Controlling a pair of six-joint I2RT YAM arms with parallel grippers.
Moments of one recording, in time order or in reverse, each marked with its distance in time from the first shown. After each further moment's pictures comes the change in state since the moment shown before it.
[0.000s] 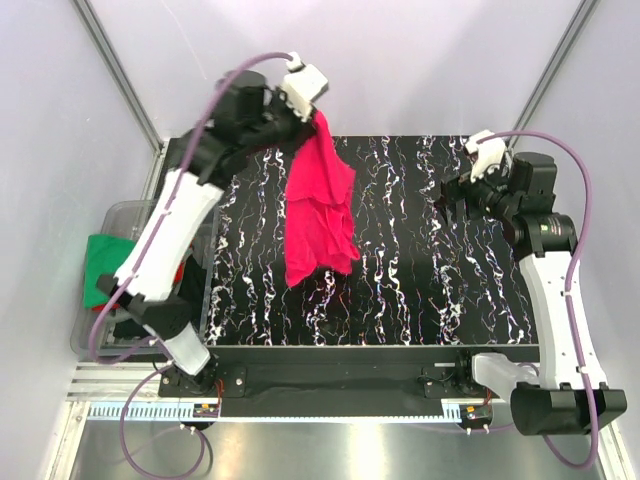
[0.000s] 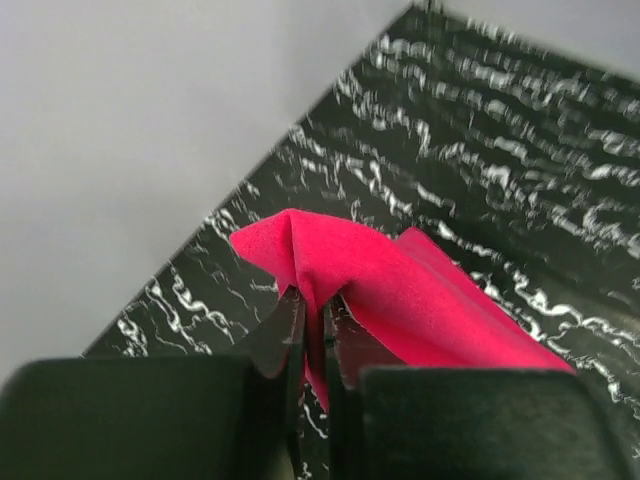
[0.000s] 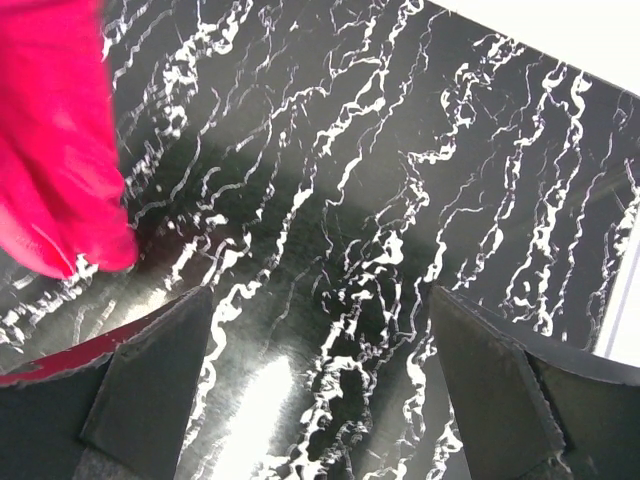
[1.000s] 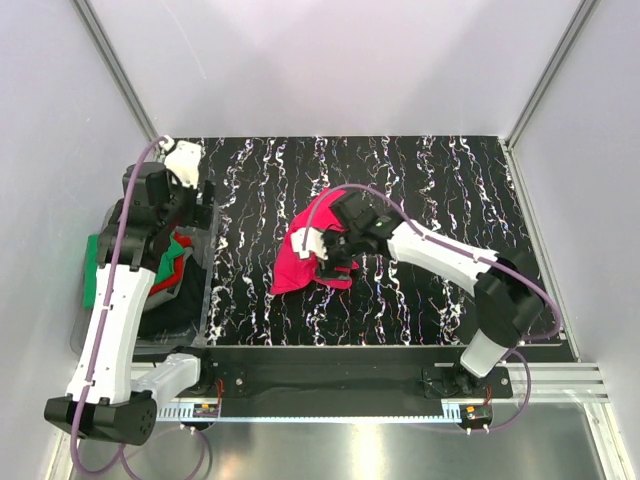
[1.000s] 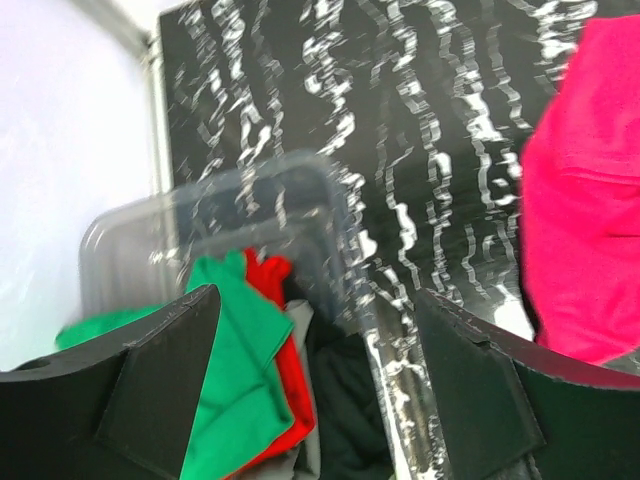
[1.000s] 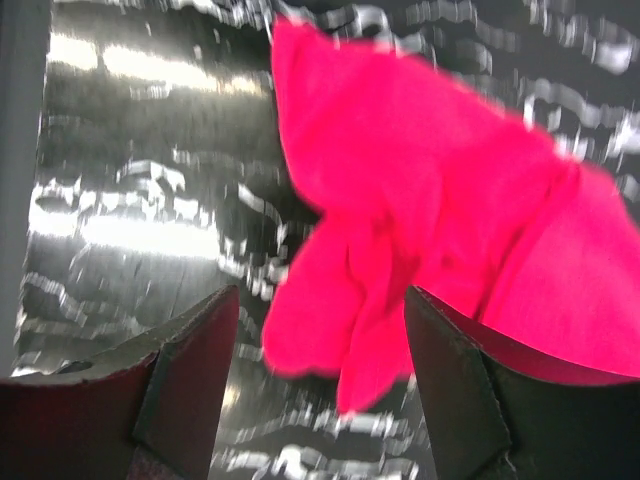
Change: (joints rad) left arm 0.428 -0.619 -0.892 0.037 -0.287 -0.054; right arm 0.748 0.562 -0.060 0.157 -0.154 -0.605
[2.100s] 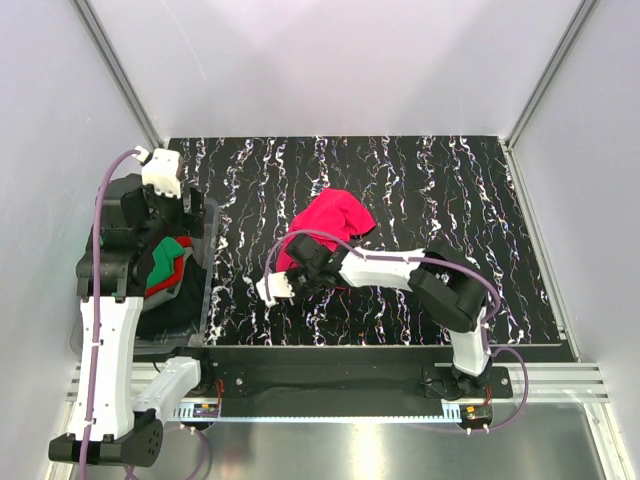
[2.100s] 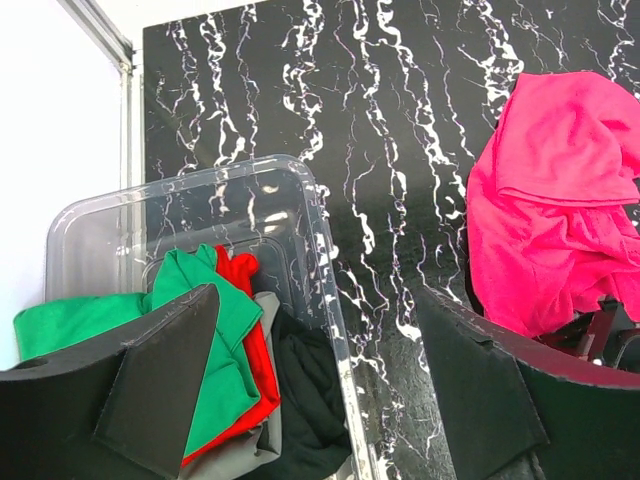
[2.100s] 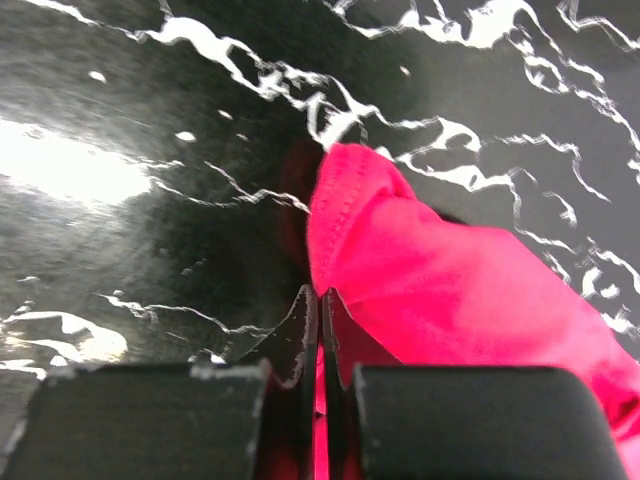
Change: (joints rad) left arm 0.104 -0.133 0.002 -0.051 0.146 -0.090; right arm 0.245 0.298 -0.008 0.315 0.204 -0.115
